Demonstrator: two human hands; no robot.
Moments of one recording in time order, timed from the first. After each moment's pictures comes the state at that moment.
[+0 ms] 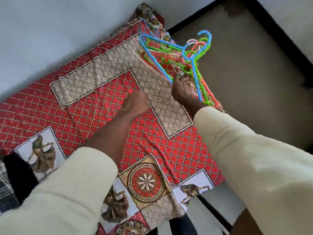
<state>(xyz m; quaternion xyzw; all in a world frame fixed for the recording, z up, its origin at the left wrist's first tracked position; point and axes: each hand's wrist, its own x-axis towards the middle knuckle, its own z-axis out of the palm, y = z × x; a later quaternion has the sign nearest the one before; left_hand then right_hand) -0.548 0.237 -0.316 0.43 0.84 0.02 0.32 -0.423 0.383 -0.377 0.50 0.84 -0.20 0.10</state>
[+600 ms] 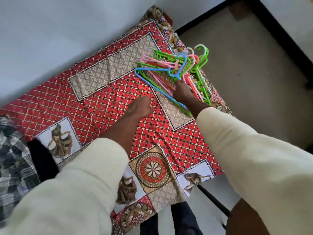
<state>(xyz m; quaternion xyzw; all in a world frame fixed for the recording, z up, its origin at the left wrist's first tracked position) -0.549 0.197 -0.314 0.42 0.83 -0.01 0.36 -0.425 0.356 -0.375 0.50 0.80 -0.31 0.10</state>
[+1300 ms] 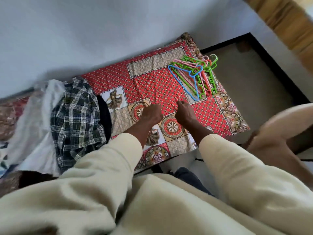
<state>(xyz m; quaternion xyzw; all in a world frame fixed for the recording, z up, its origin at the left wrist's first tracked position) -0.408 -0.138 -0.088 0.43 0.86 0.02 0.25 -0.293 -0.033 -0.121 0.38 0.90 -0.22 0.04</state>
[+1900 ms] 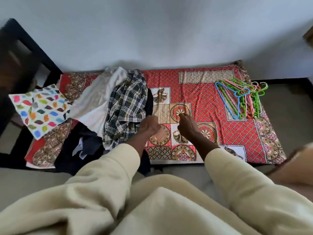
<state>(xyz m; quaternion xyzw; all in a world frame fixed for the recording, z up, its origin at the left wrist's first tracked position) -0.396 -0.406 -0.072 0.22 0.95 0.11 0.20 -0.306 -0.248 -0.084 0.18 0.95 -0.24 0.04</state>
